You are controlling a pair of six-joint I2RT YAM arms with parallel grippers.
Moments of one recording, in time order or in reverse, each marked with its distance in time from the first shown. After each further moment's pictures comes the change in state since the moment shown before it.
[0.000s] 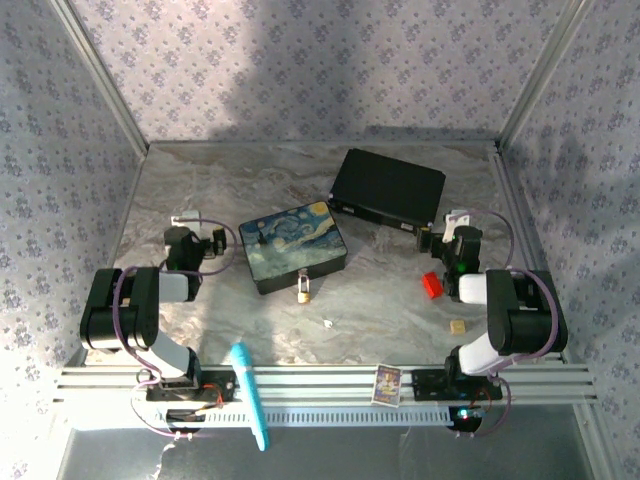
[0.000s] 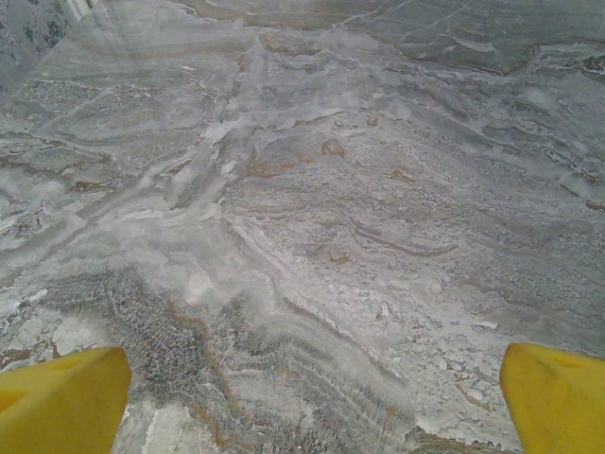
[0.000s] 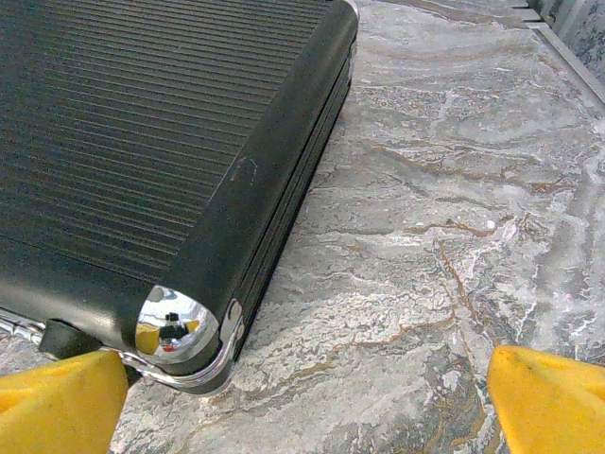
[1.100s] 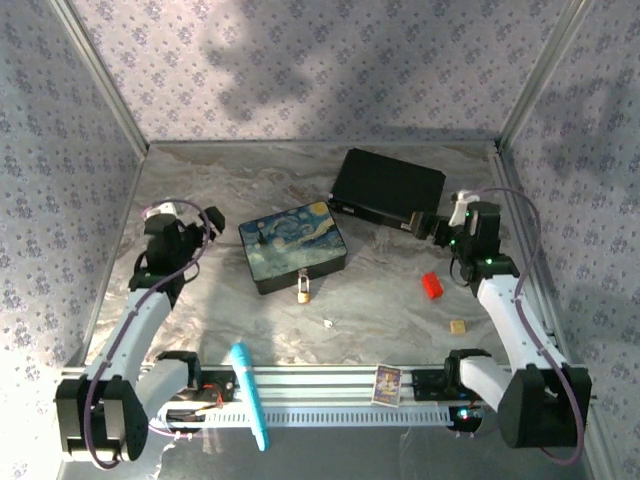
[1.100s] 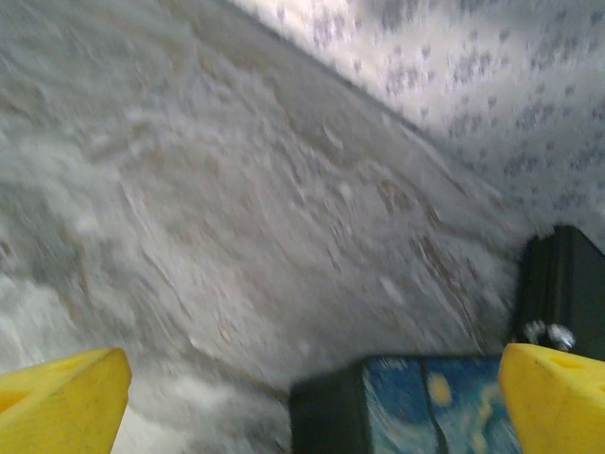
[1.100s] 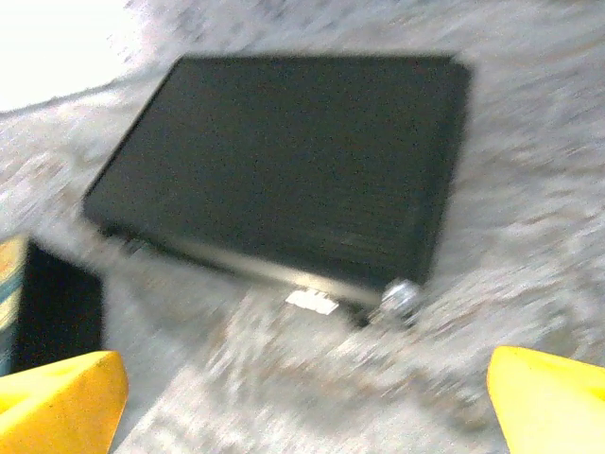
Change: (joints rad) left arm -0.084 -0.579 0.216 -0.835 0.114 -0.583; right arm 0.090 -0.505 0.315 -0.945 -0.214 0.249
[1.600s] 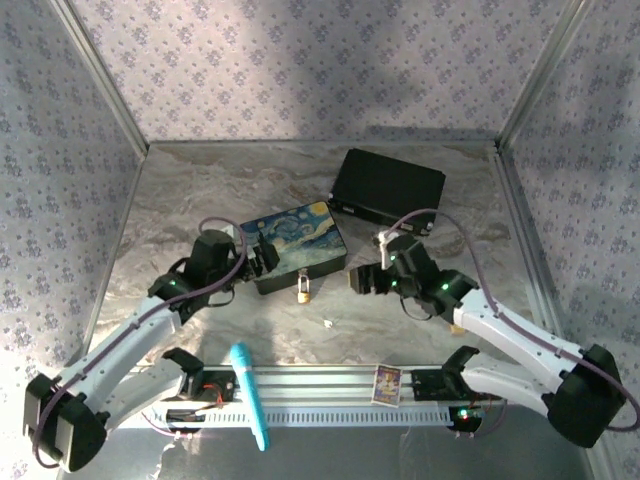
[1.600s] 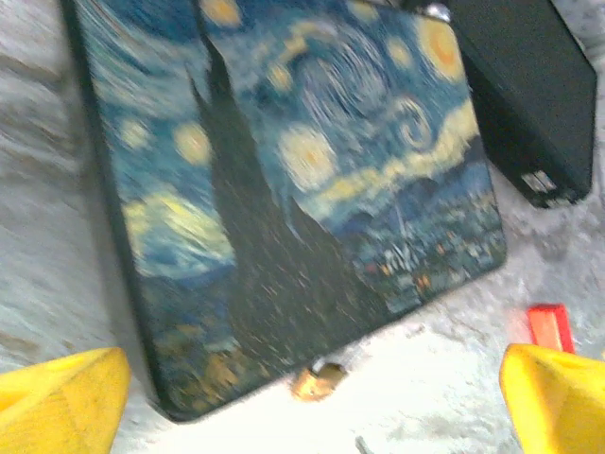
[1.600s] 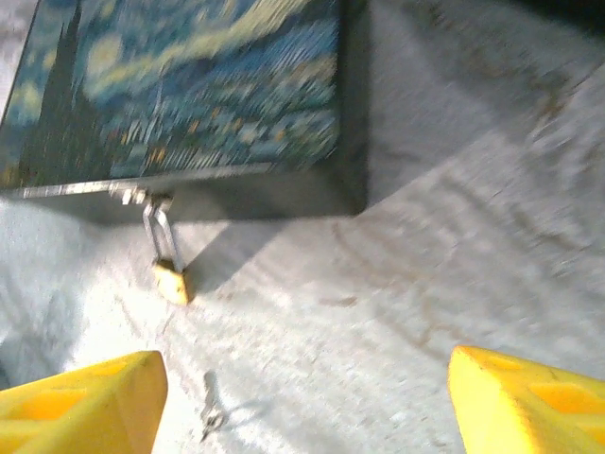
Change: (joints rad) left arm -0.504 -0.075 0.021 -0.308 0.021 -0.239; right arm 0.689 -0.008 -0.033 -0.163 0.163 0.230
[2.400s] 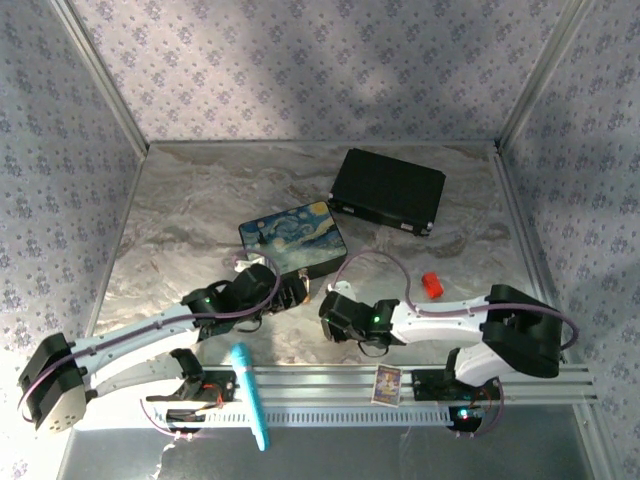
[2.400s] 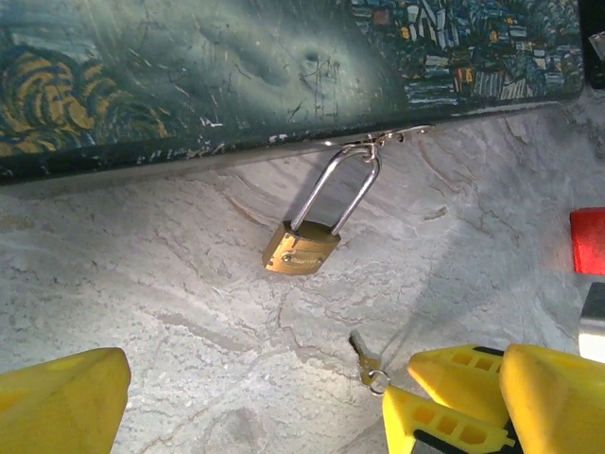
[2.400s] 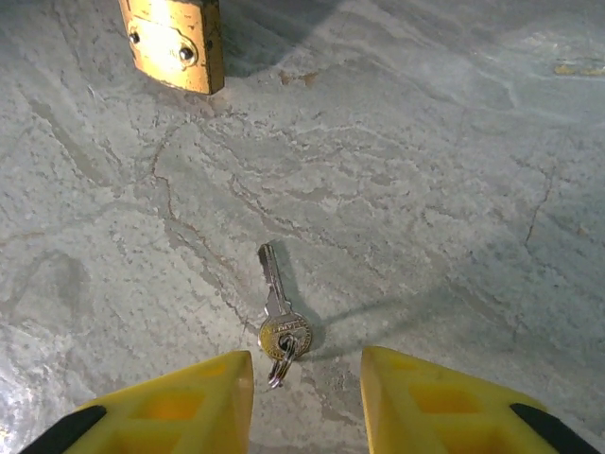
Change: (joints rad) left arm -0.382 0.099 -0.080 0.051 -0.187 -0.290; right arm 0.459 0.431 -0.031 0.180 0.226 0.343
